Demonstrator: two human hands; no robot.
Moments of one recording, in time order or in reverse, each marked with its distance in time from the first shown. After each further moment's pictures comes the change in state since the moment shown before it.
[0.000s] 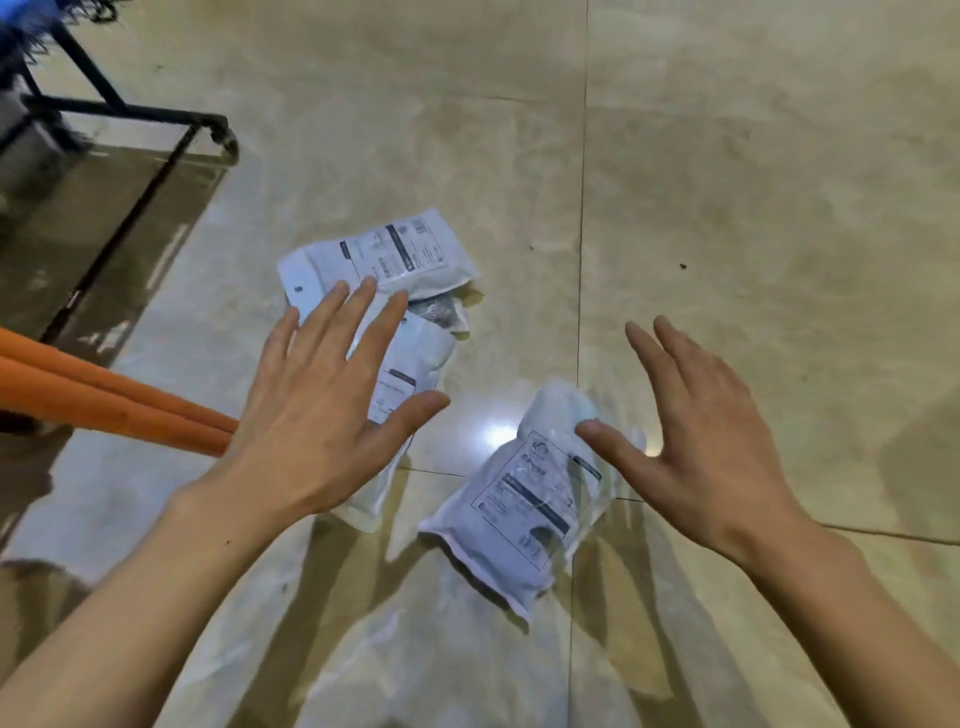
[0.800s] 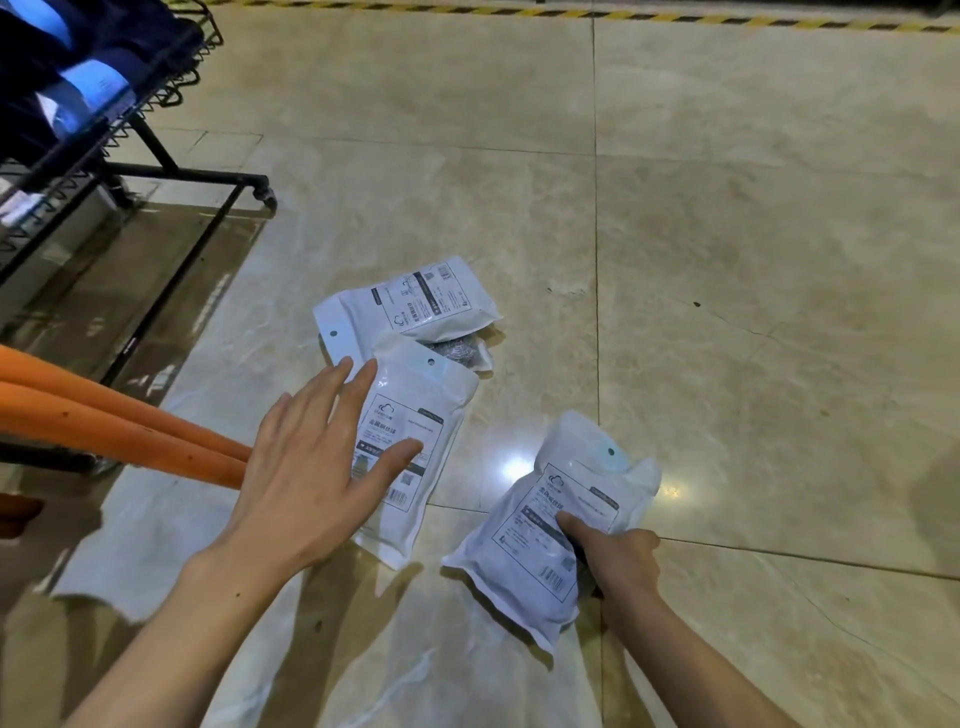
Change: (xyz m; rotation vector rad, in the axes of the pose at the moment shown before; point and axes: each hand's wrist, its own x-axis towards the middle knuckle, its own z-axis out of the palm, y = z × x) left_hand -0.022 -0.040 0.015 -0.120 0.033 -0.162; right_hand -0.010 -0.025 0.145 0.948 -0.141 1.180
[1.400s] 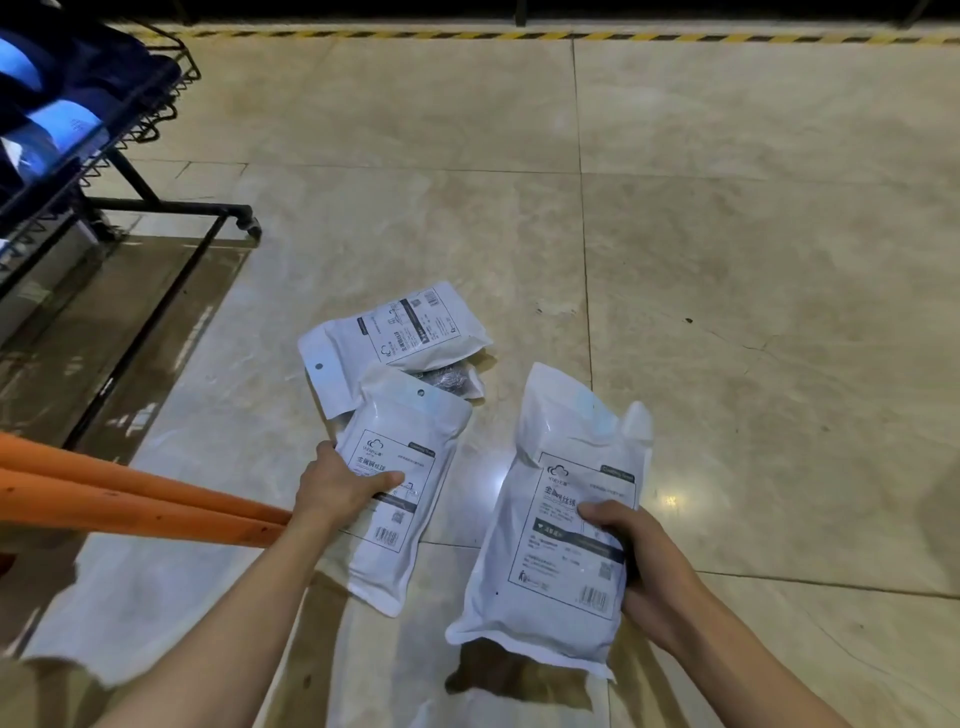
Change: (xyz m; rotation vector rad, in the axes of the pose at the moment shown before) left_hand 0.077 -0.048 0.106 -0.507 -0.265 -0.696; right_hand -0.015 -0.050 -0.038 0.521 -0.666 -0.167
